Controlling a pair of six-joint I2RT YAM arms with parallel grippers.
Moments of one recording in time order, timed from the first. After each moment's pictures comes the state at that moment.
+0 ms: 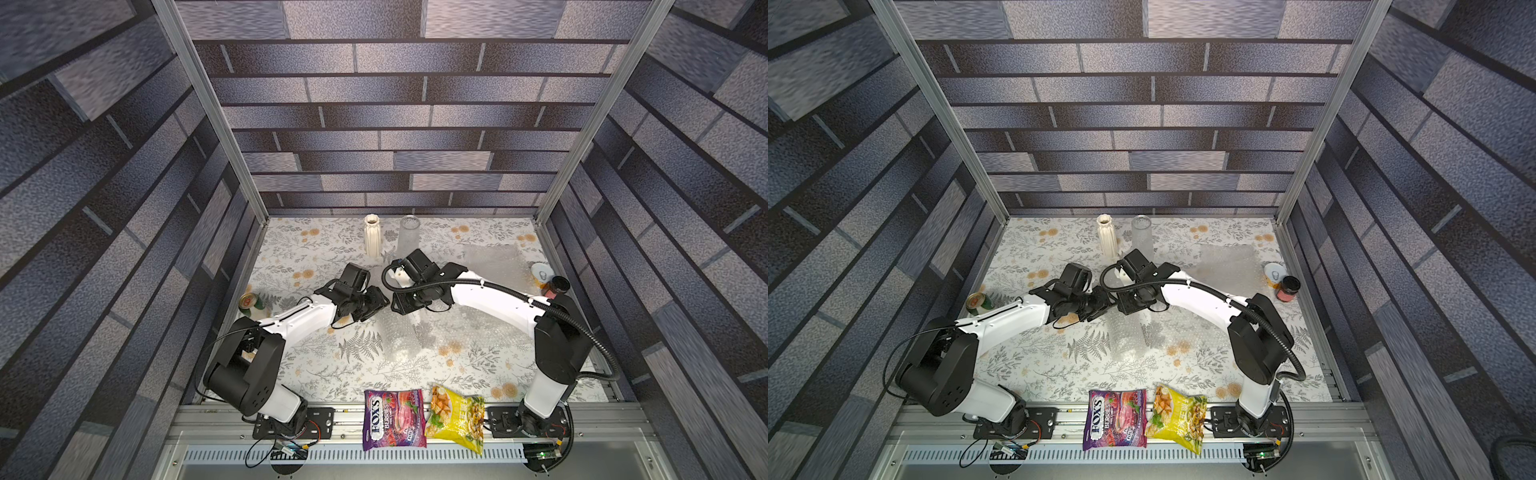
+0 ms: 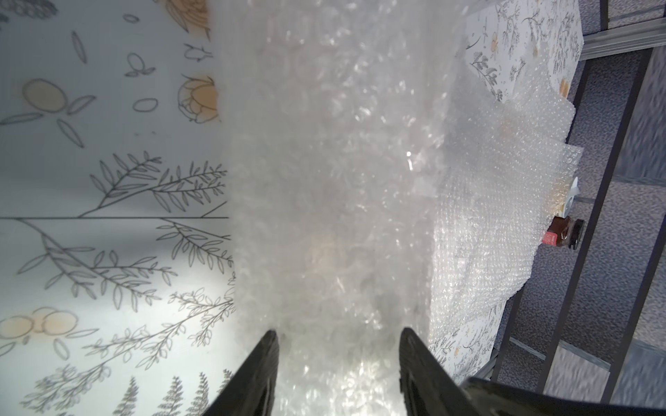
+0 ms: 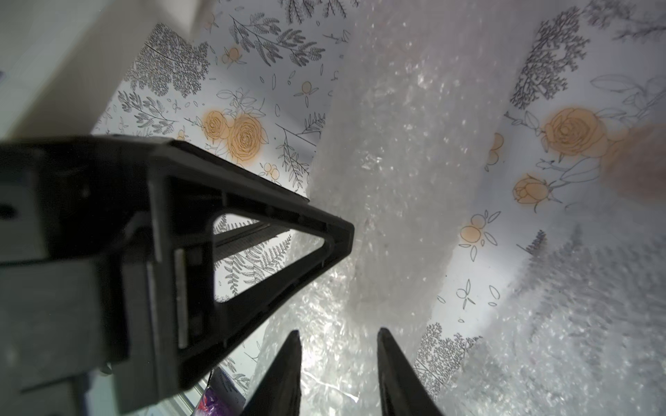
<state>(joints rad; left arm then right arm) -0.49 1.50 0.83 -0.25 0.36 -0.92 0.83 1.77 1.36 -0.68 -0.24 0.35</state>
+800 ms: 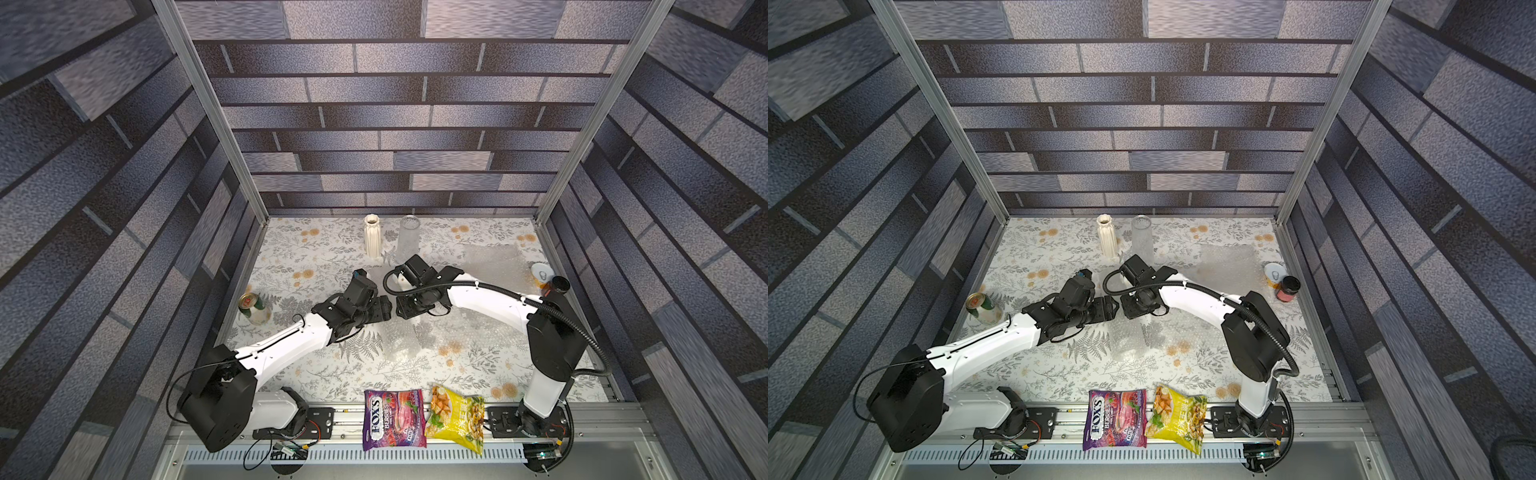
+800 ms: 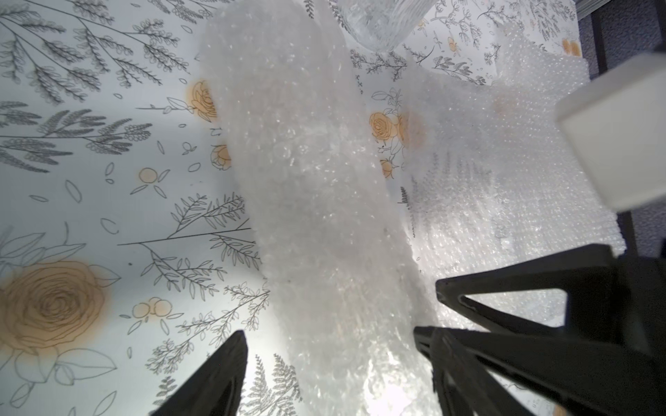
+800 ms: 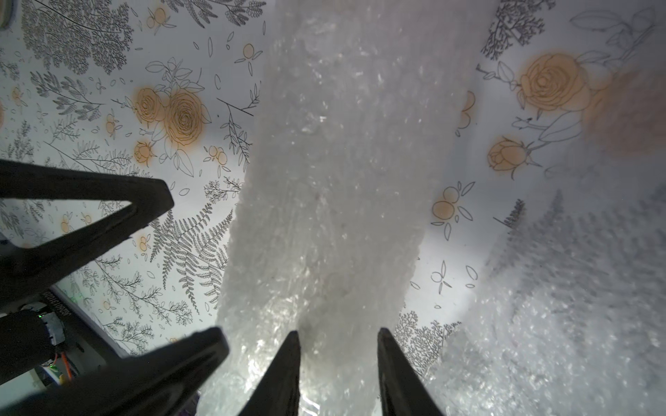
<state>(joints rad) -0.66 1.30 0.73 -0.26 -0.01 -0.69 0.83 1.80 1.34 -0.70 -0.16 0.36</state>
